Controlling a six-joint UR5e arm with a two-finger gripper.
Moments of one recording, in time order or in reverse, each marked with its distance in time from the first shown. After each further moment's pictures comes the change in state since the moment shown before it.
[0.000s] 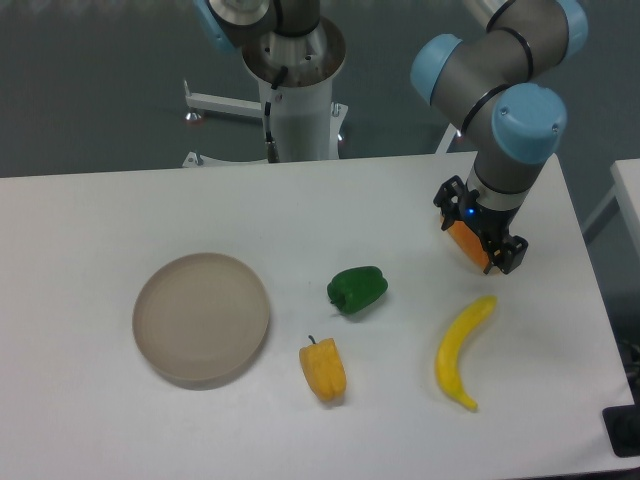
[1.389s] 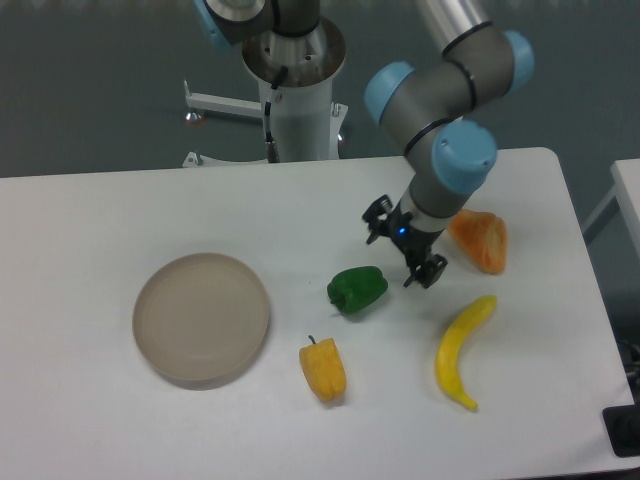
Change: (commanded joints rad) arm -0.115 0.003 -0.278 0.201 -0.196 -0.195
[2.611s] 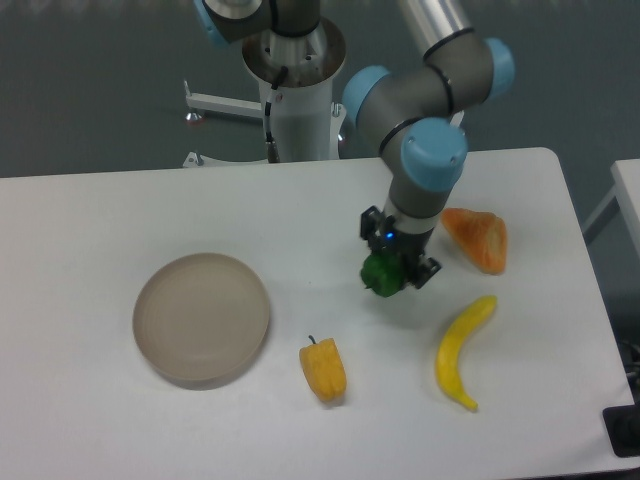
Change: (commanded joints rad) arm 0.031 0.049 0.165 -0.087 0.152 -0.018
